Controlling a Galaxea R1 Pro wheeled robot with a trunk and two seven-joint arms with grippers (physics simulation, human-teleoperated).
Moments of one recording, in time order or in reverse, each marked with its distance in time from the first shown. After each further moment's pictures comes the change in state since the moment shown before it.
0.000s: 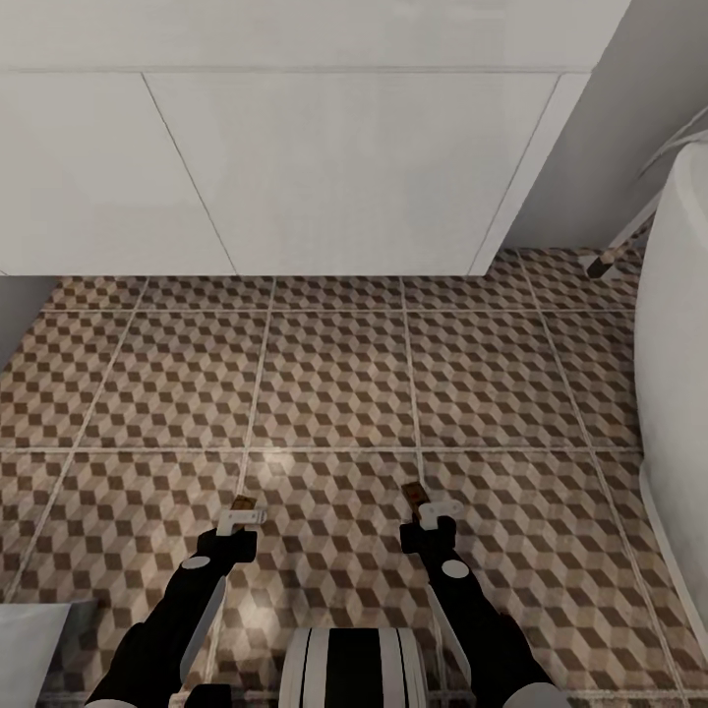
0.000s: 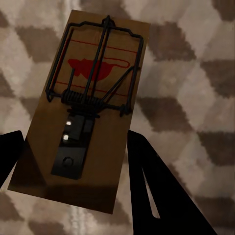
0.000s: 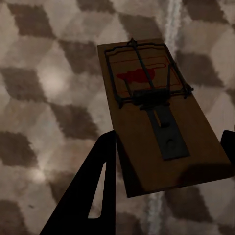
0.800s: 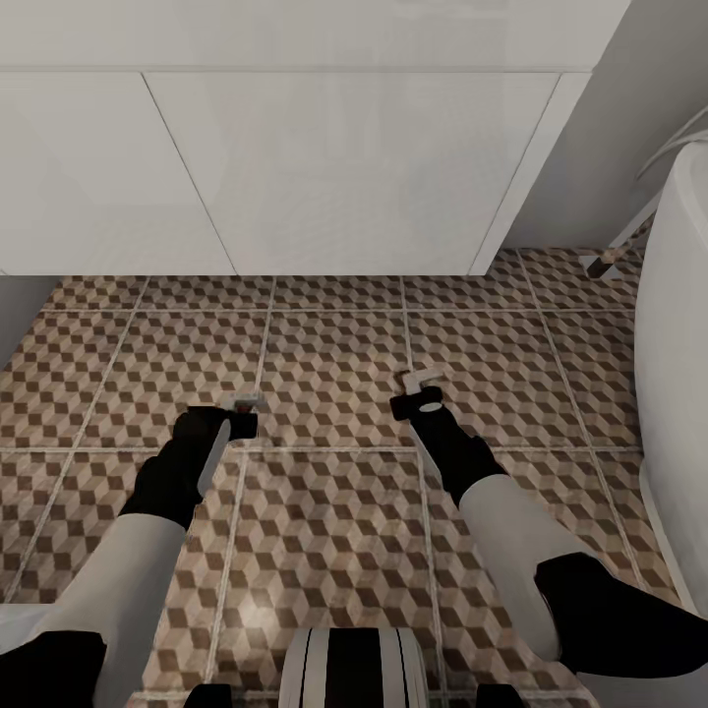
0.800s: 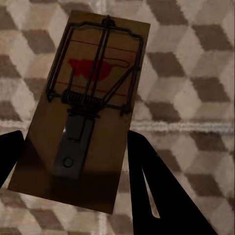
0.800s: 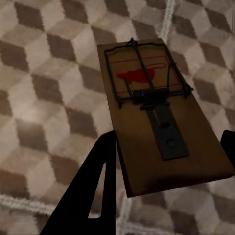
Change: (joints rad) left arm -0.487 0.004 0.011 0.021 -0.006 0.456 0.004; right arm -0.609 0.036 -0.006 0.300 0.125 0.196 0.025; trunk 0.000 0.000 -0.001
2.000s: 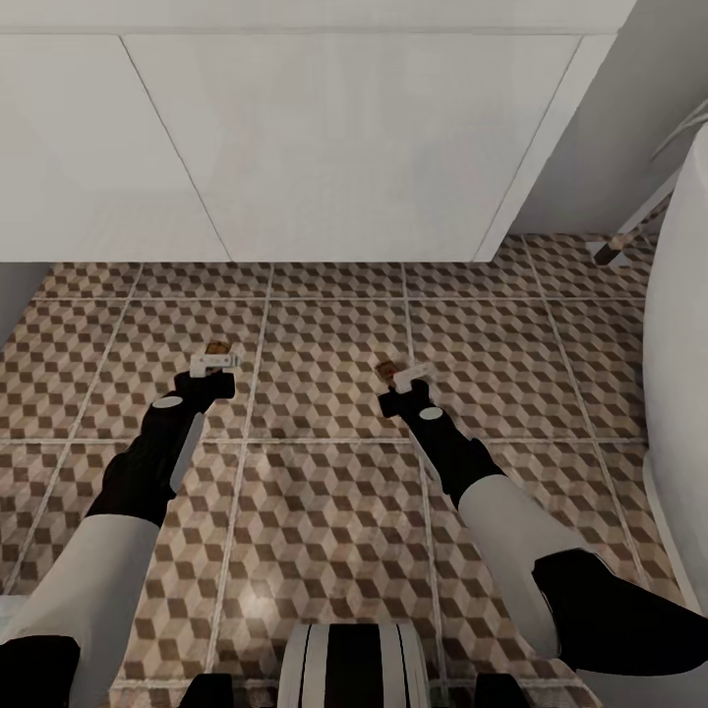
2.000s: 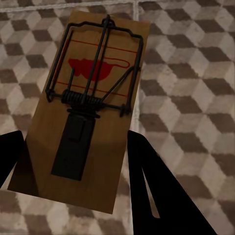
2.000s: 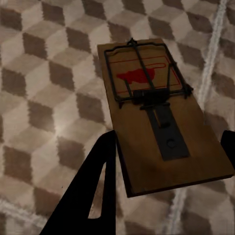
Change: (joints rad) left arm 0.003 0.079 0.020 -0.073 0.001 -0.409 -0.044; right arm -0.007 0.000 0.004 0.056 0.002 -0.208 0.118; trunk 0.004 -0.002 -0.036
